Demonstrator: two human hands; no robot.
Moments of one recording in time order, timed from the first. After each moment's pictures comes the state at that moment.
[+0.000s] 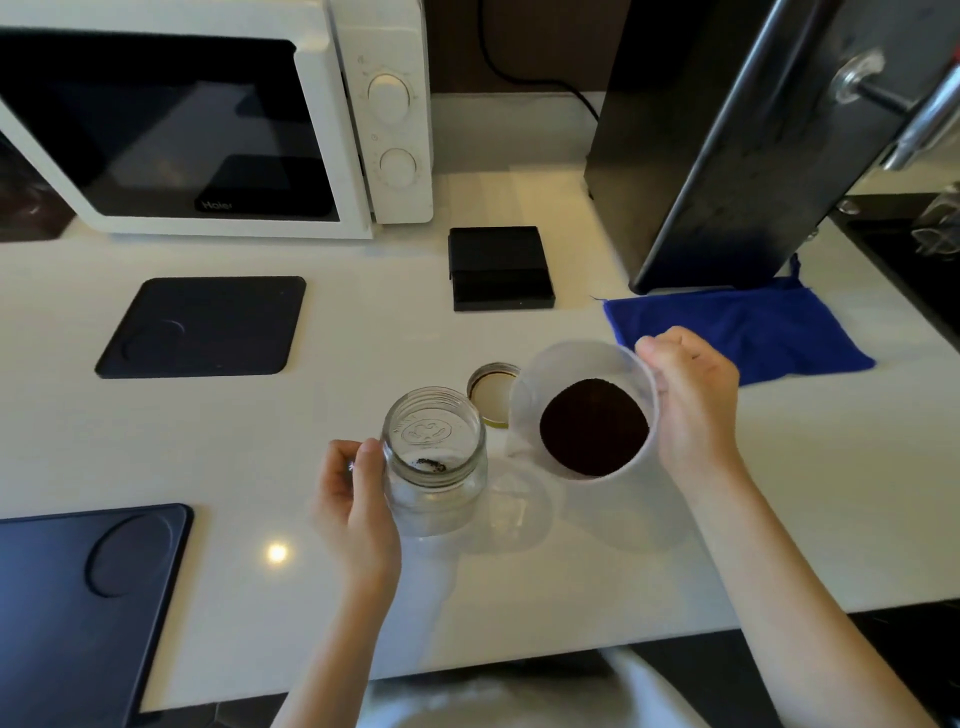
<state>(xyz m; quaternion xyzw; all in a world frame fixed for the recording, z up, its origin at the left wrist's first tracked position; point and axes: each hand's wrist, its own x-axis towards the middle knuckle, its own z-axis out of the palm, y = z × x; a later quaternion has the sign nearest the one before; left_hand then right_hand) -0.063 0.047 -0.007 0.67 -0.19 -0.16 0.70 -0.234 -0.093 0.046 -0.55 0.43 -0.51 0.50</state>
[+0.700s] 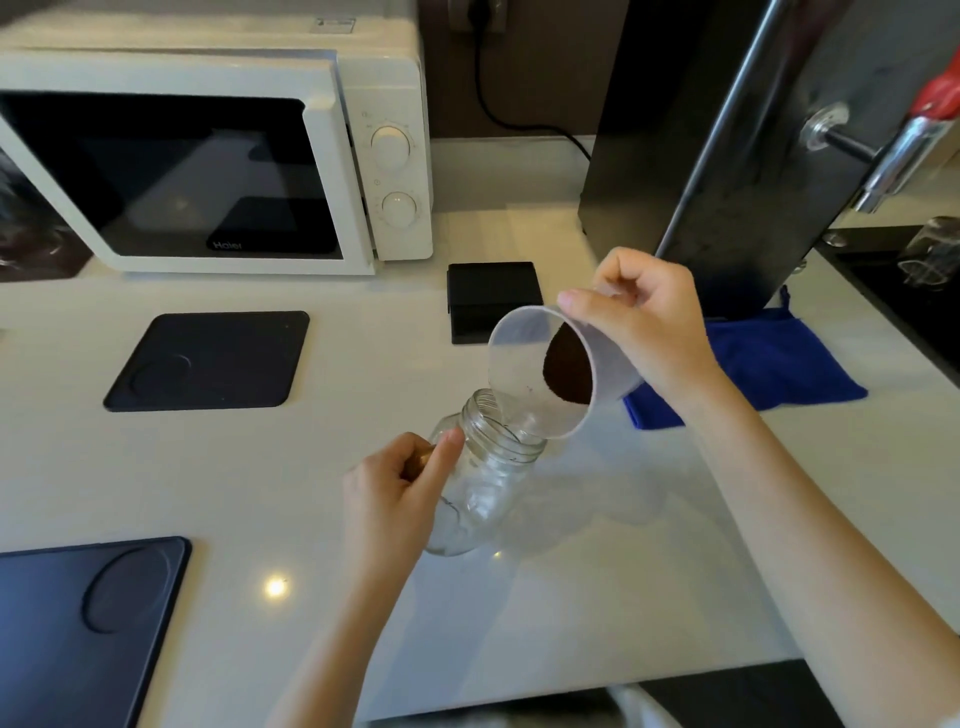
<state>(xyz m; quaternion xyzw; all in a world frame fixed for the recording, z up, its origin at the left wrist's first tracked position) -0.061 0.023 0.022 0.74 -0.36 -0.18 0.54 -0.205 -0.140 0.099 -0.76 0.32 -0.42 0.37</state>
